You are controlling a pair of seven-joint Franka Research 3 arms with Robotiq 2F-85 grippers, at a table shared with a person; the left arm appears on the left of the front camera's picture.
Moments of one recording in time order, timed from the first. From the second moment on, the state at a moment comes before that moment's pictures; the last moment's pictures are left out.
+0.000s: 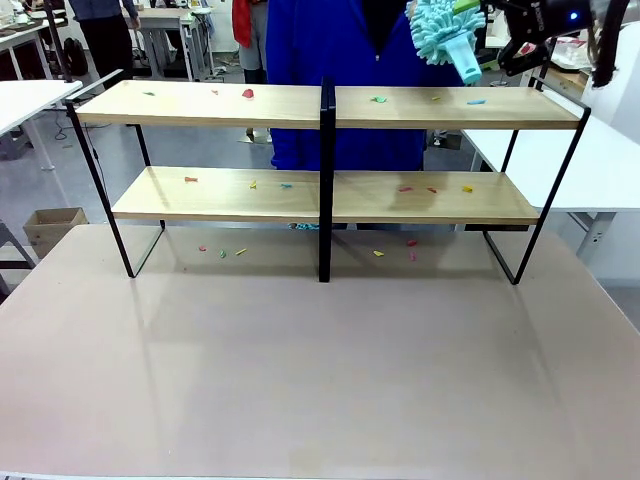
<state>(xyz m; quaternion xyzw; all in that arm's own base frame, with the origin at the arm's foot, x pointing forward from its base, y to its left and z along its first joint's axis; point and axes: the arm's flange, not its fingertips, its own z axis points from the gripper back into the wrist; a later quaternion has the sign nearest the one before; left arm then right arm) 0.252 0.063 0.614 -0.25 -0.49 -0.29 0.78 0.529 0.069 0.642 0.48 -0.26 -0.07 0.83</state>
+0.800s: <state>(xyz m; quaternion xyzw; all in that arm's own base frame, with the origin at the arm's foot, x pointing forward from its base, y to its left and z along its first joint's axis) 0.252 0.063 0.614 -0.25 -0.49 -0.29 0.78 0.528 0.069 0.639 0.48 -0.25 -0.07 0.84</state>
